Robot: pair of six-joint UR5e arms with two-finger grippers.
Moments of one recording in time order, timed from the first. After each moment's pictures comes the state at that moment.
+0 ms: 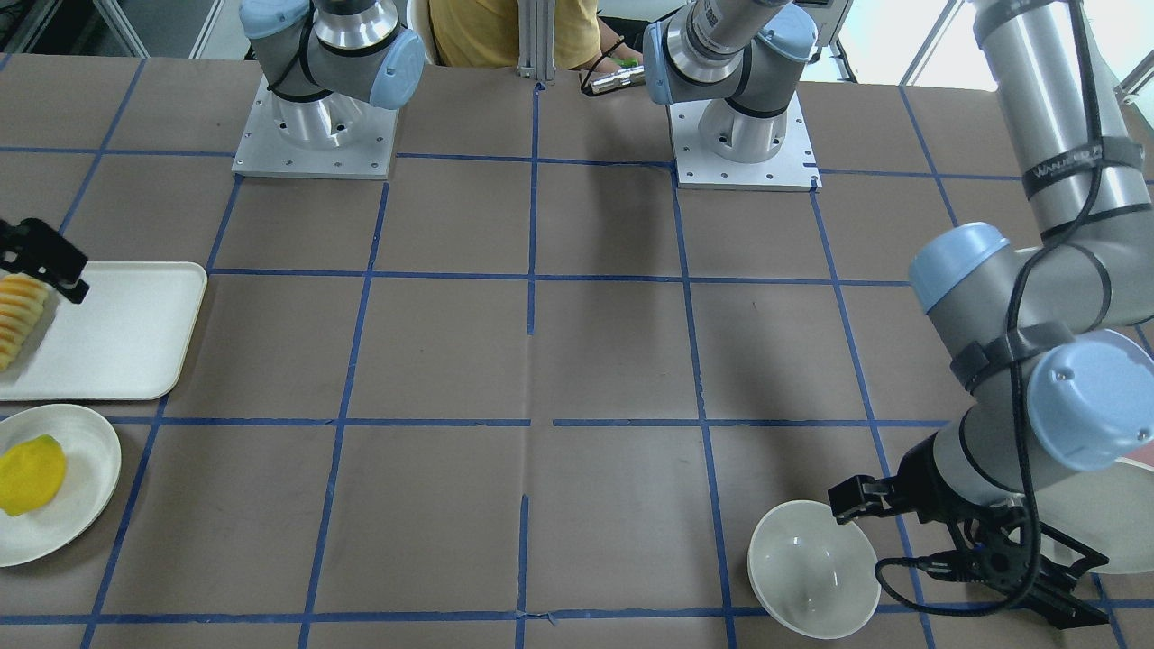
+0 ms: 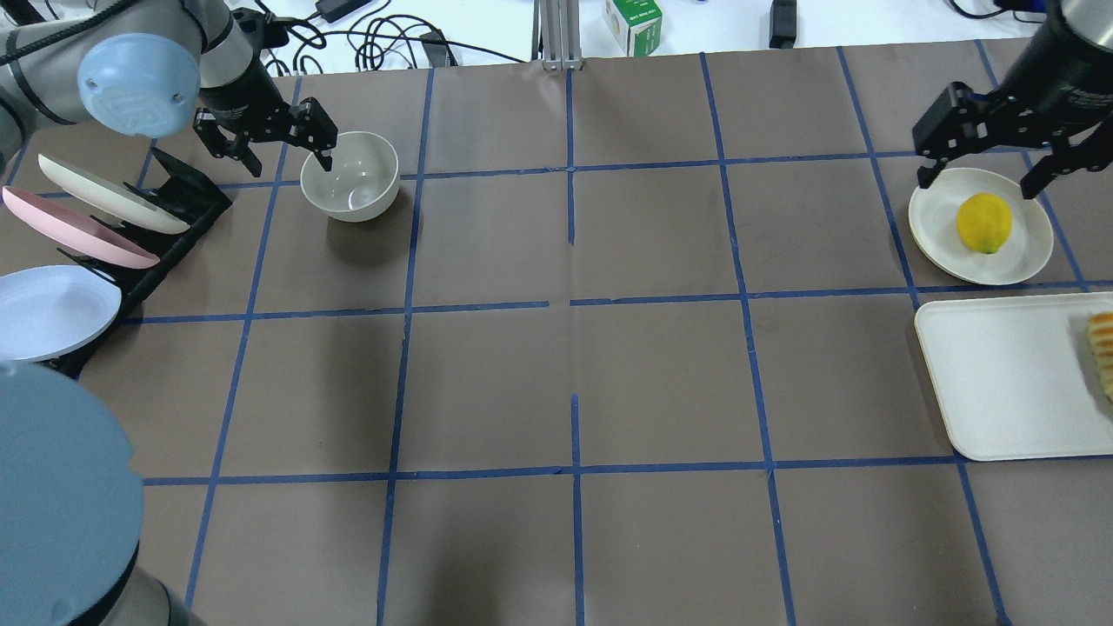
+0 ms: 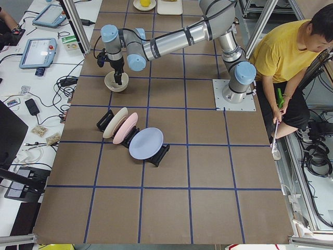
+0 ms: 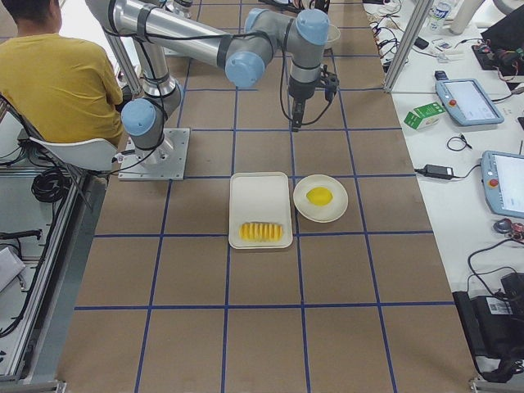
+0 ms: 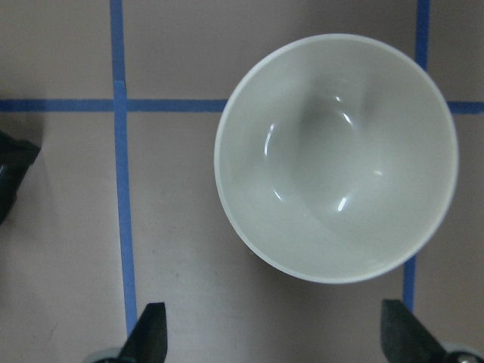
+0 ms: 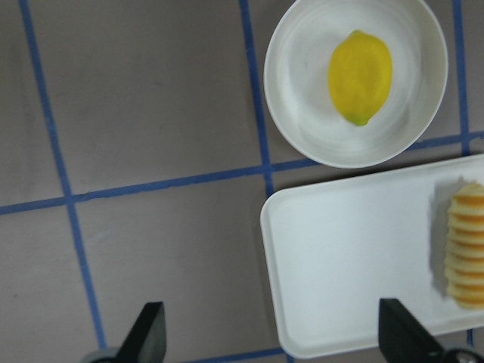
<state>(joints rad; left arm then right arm) -1.36 -2.16 -1.34 -1.19 1.57 0.22 1.15 -1.43 1.57 -1.73 -1.60 -0.30</state>
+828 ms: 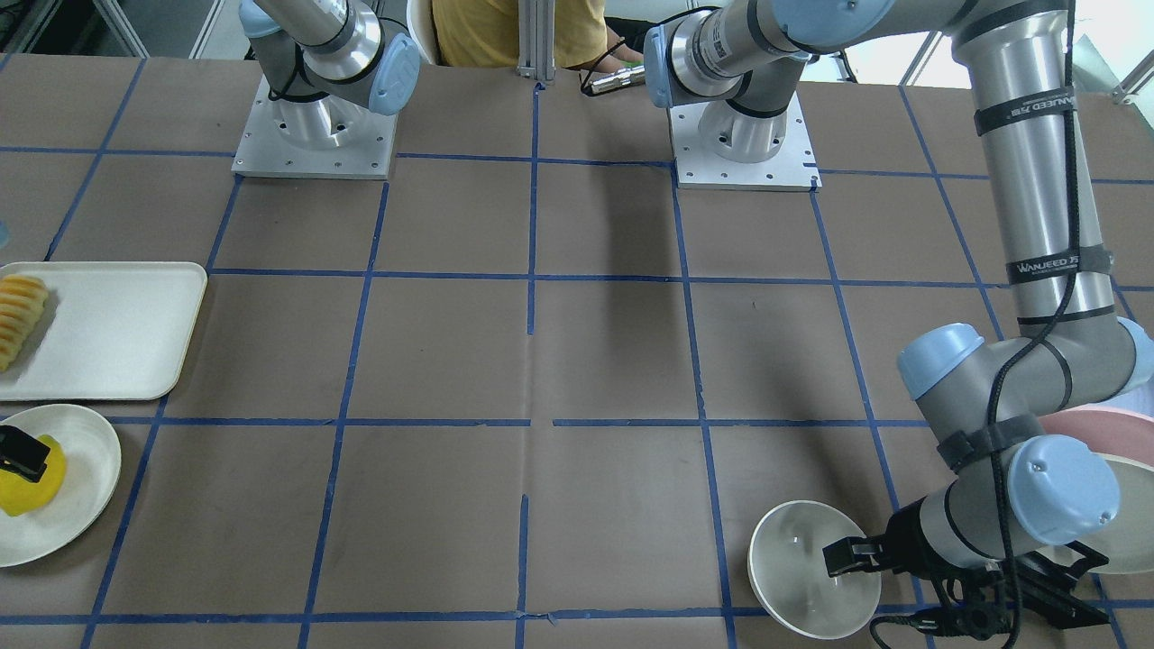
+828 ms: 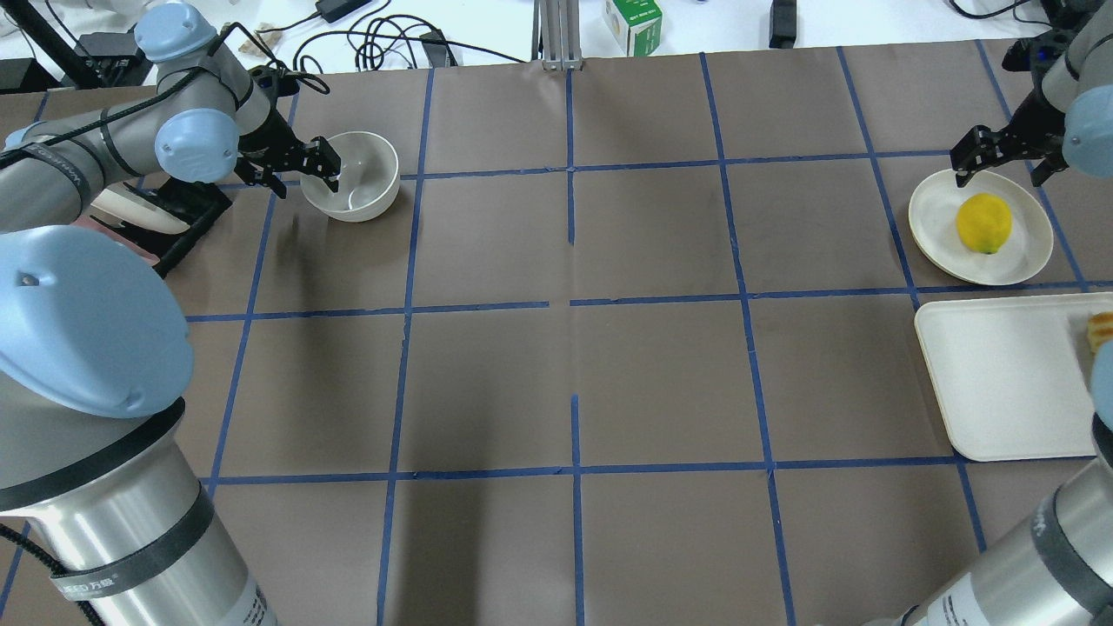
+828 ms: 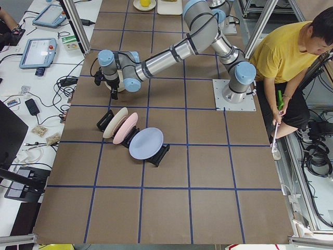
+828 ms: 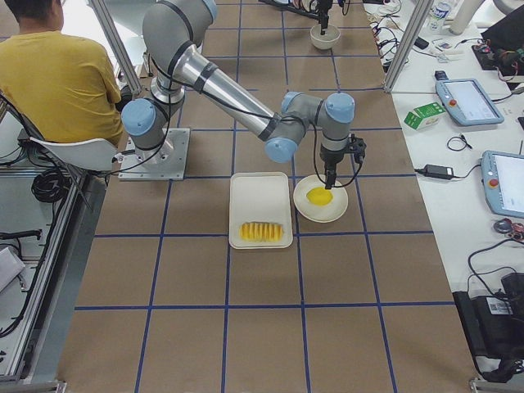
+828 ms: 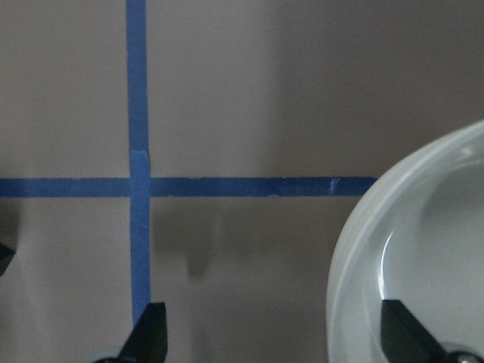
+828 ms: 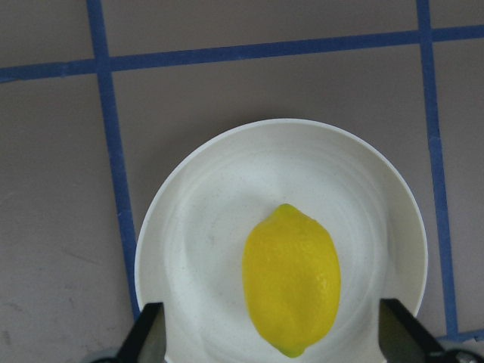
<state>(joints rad) -1.33 -2.30 -1.33 -1.06 1.47 0.19 1.10 -1.08 1.56 -2.17 -1.63 -0.36</state>
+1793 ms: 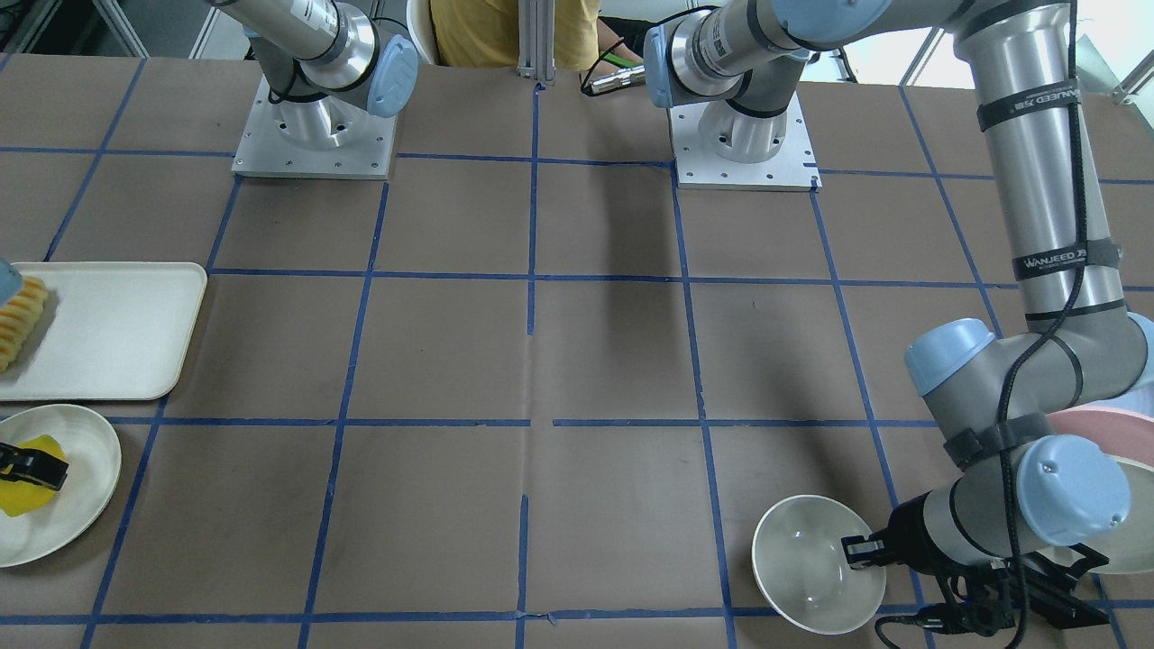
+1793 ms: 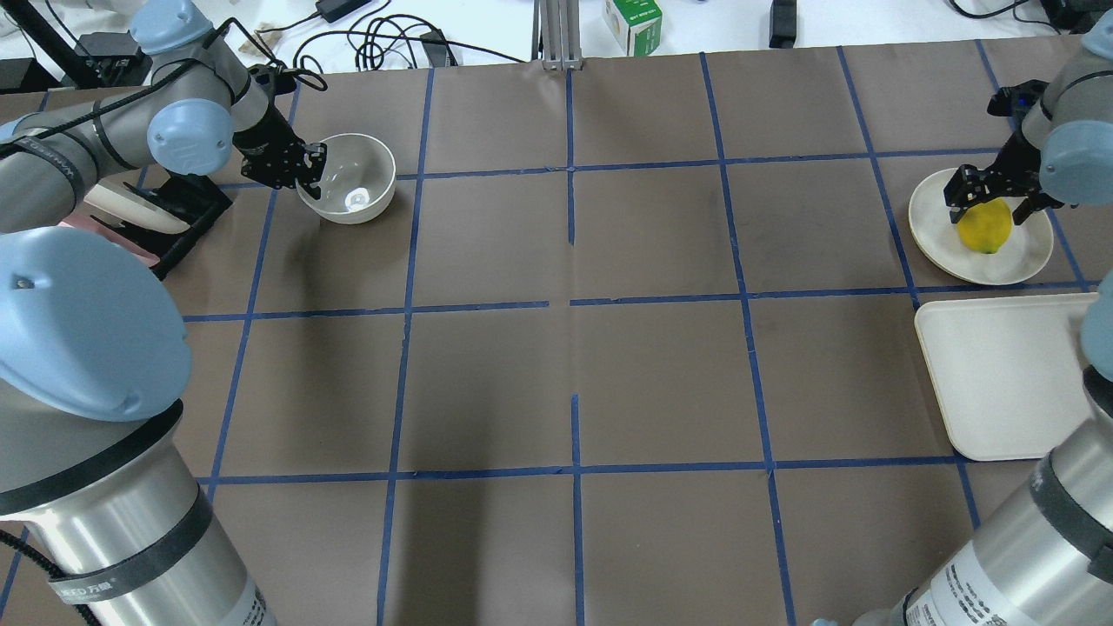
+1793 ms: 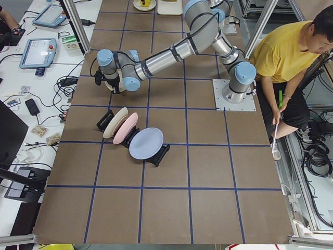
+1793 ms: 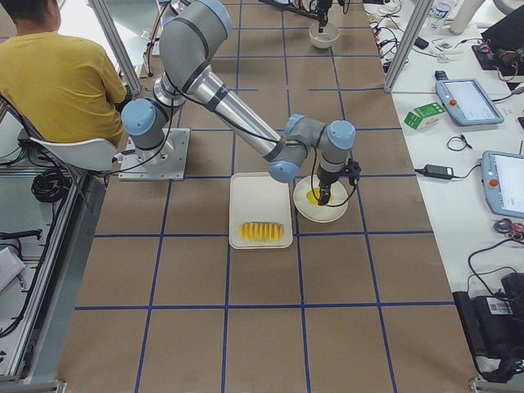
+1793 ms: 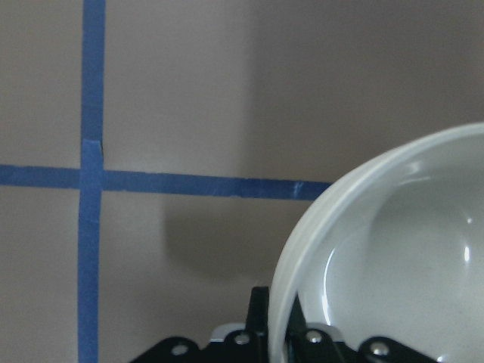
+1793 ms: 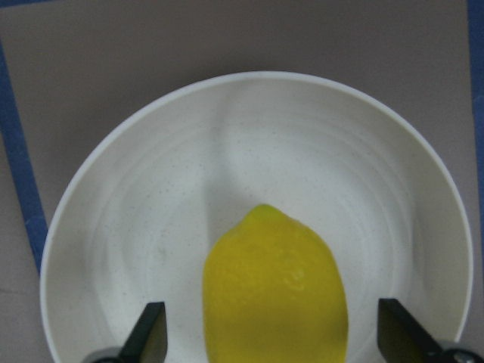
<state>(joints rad) -1.33 -2.28 -1.32 -1.13 1.49 0.16 1.08 -0.98 1.56 -2.18 -1.66 -0.32</state>
